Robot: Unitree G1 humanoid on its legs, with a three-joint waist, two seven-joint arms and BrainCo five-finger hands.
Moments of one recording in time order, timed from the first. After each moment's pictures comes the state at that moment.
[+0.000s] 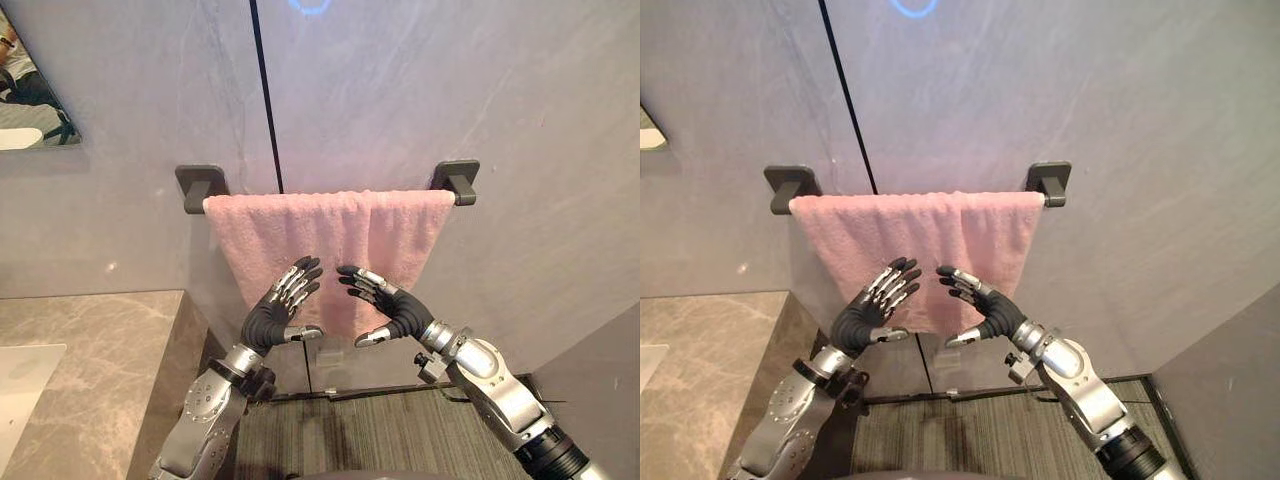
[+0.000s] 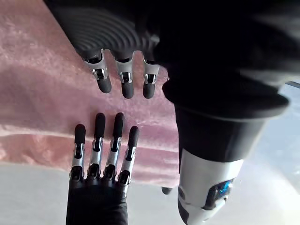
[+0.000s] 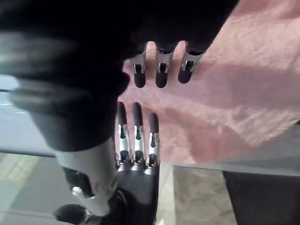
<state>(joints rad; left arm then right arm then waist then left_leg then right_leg) 0.17 0.34 -0.29 -0.17 -0.49 -0.21 -0.23 -0.06 -0.47 0.42 -0.07 0.34 -0.14 0.30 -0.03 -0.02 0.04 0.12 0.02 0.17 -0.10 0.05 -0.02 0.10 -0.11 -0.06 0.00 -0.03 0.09</state>
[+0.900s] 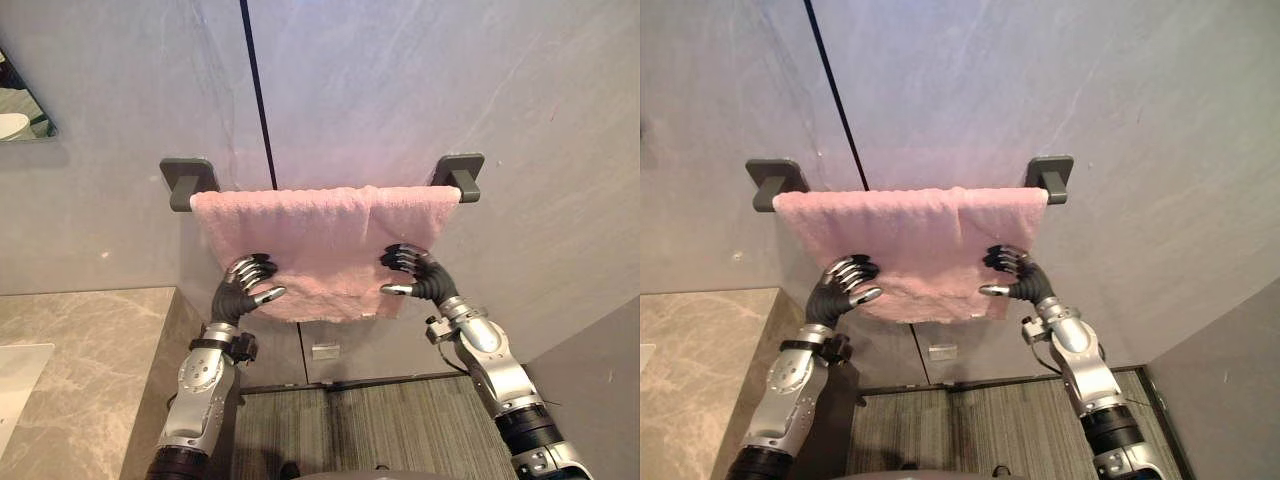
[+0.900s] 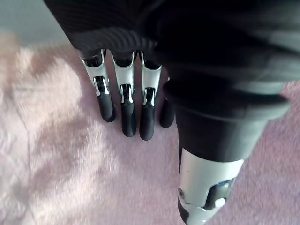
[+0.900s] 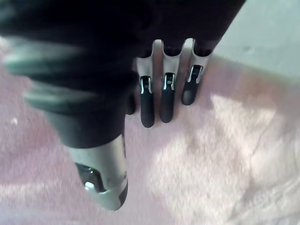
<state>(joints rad) 0.08 0.23 0.00 0.05 -0.30 -0.20 -0.04 -0.13 -0.31 0.08 0.14 0.21 -0.11 0.14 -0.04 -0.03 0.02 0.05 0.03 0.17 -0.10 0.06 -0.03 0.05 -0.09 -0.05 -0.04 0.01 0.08</state>
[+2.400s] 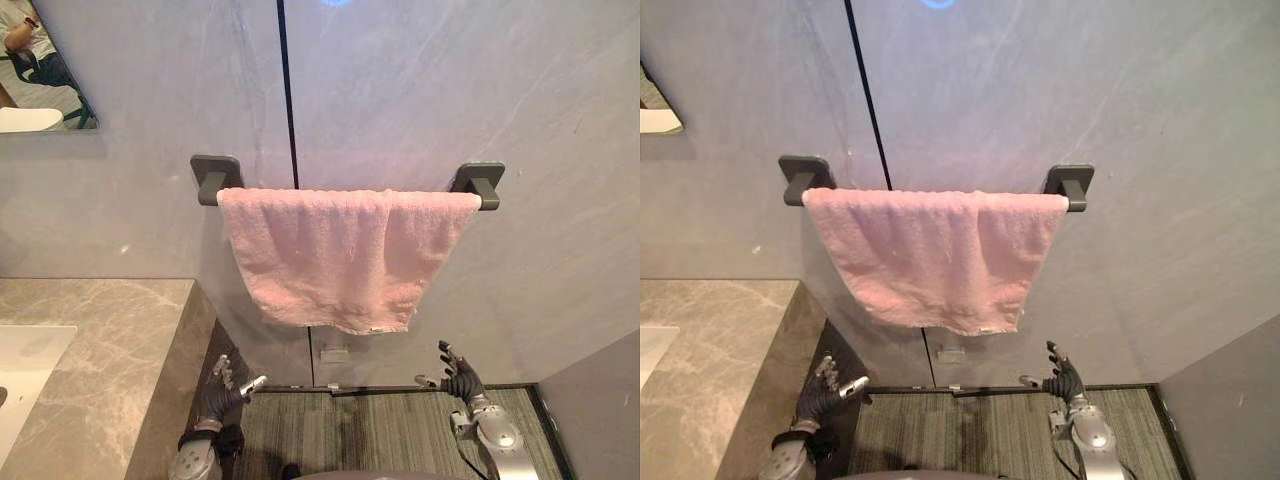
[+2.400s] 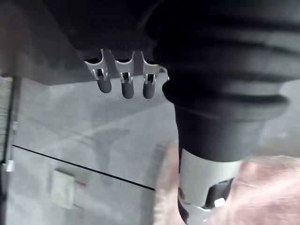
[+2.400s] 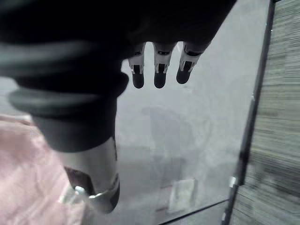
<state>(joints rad) 0.34 0.09 0.12 0.42 -0.12 -0.19 -0.10 0.17 -0.14 -0.10 0.53 -0.14 -0.13 0.09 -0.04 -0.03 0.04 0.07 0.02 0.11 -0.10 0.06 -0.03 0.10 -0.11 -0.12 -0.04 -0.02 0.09</state>
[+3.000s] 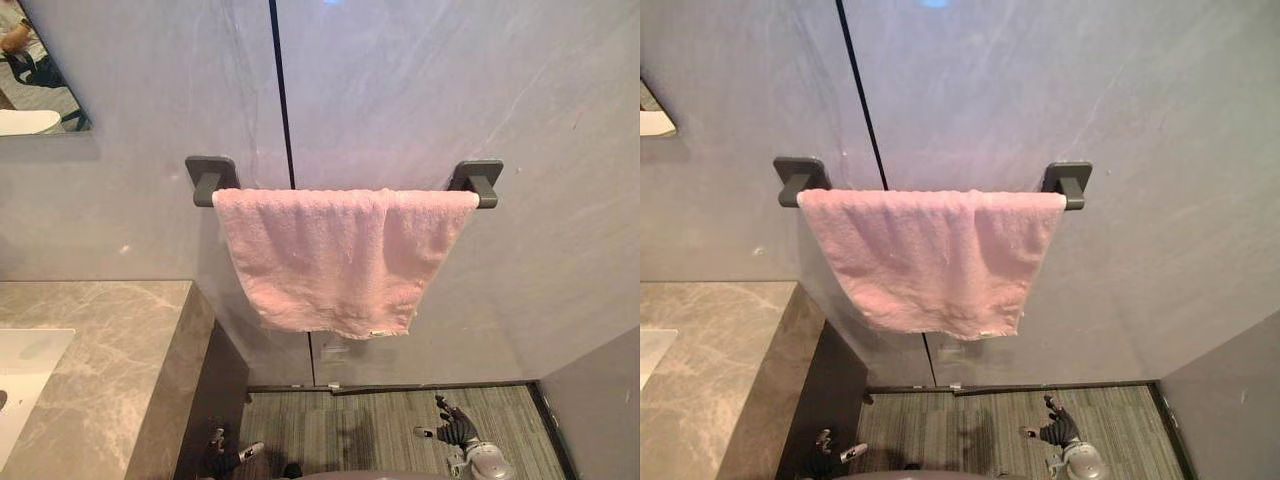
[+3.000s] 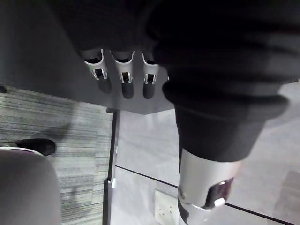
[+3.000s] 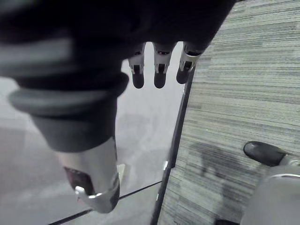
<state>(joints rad) 0.33 0.11 0.12 0.79 -0.02 -0.18 -0.01 0.16 -0.15 -0.07 0.80 -0.22 -0.11 0.06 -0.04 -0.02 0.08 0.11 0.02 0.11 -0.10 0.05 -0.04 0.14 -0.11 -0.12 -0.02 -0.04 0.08</state>
